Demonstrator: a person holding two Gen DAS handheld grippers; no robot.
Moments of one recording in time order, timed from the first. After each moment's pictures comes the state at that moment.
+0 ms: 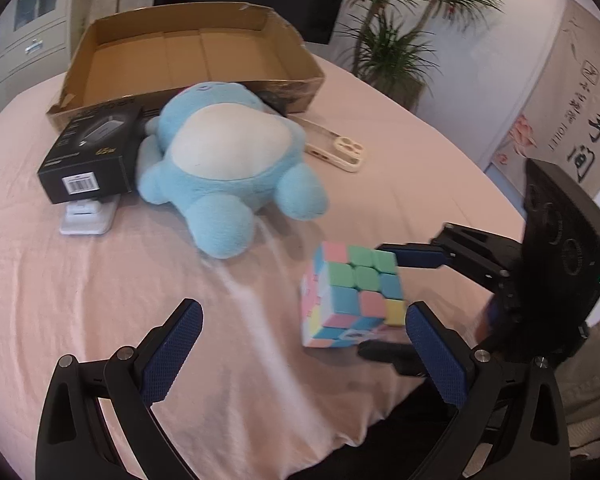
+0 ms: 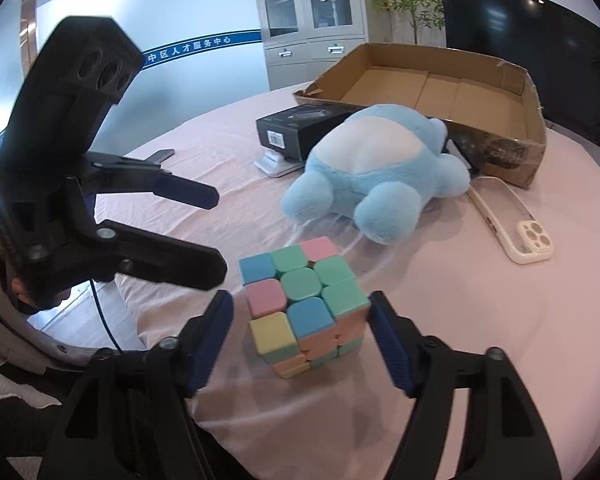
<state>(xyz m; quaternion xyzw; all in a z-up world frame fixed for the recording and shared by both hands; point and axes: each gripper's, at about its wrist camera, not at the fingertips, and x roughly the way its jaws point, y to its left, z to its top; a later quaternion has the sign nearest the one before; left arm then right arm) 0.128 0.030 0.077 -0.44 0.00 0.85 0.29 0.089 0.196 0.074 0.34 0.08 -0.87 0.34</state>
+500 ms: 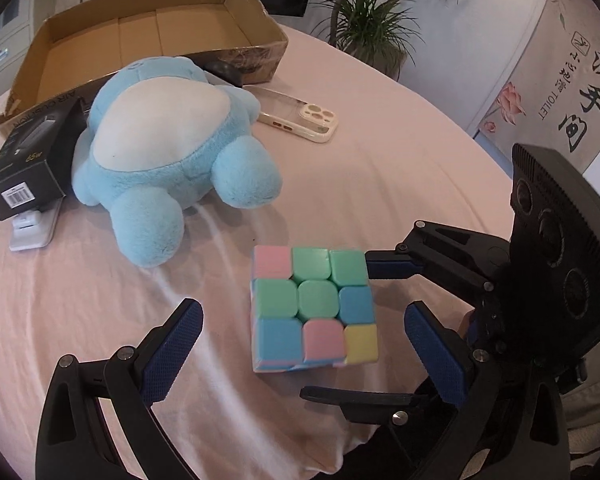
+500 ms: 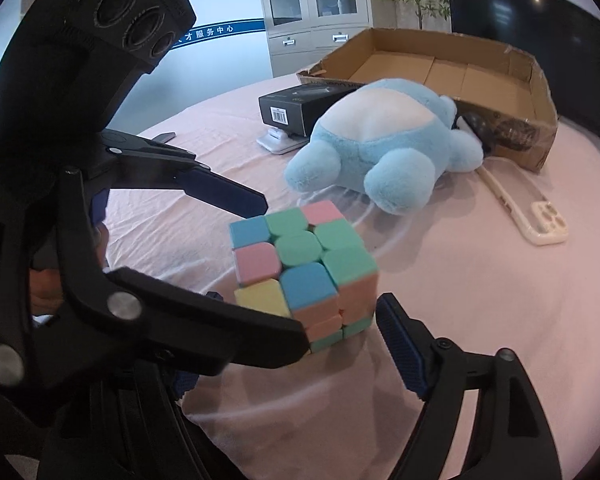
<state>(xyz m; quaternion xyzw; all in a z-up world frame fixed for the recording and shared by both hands) 0.114 0.080 0.054 -0.47 0.04 0.82 0.32 0.085 0.194 0.051 0.36 0.07 -0.86 0.34</state>
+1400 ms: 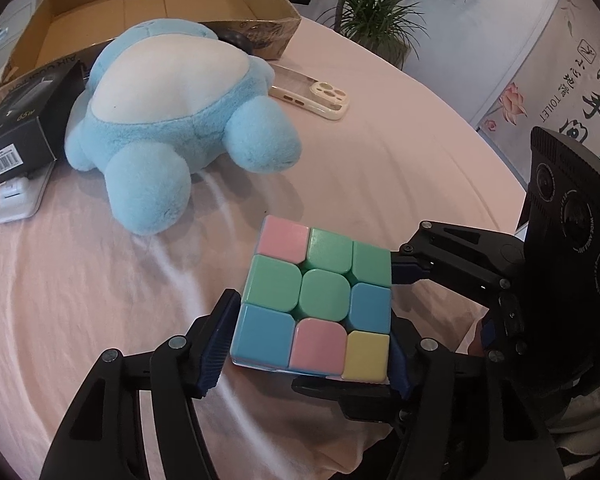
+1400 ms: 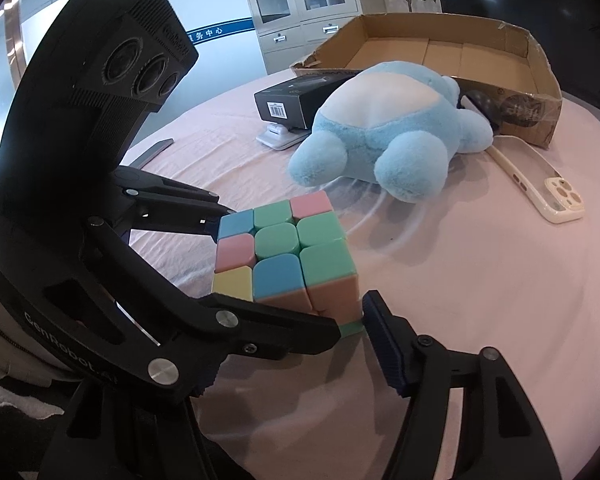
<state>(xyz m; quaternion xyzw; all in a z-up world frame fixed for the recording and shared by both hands) 0.102 0.066 0.022 -0.49 0.02 0.81 0.31 0.085 0.188 0.044 0.38 0.04 -0.86 0.34</state>
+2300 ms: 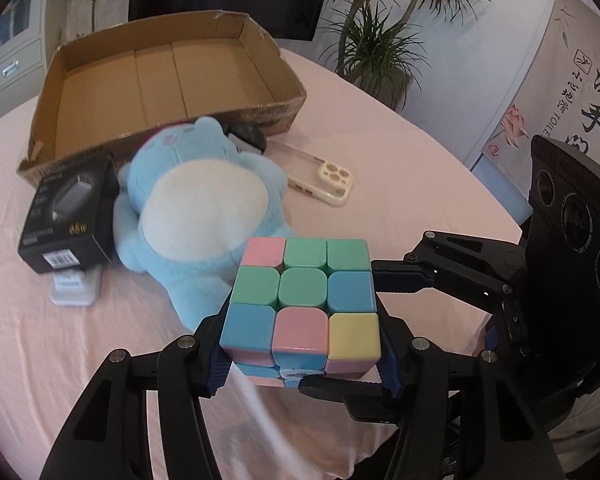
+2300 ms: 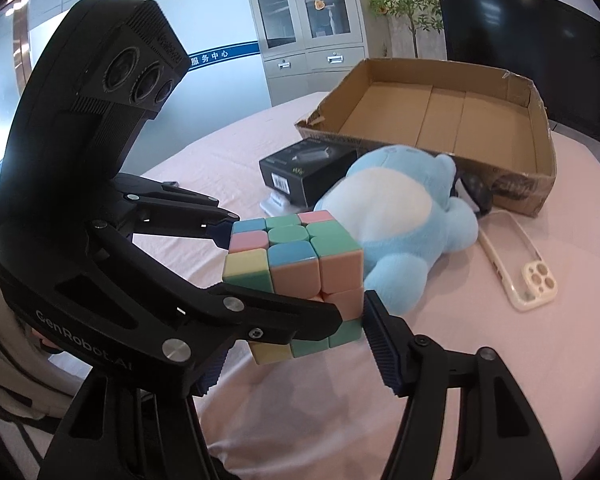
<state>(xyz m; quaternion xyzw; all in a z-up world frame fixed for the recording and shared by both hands) 0.071 0.057 0.120 -0.44 0.02 0.84 0.30 0.054 0.183 0.123 0.34 0.04 -0.88 0.34</state>
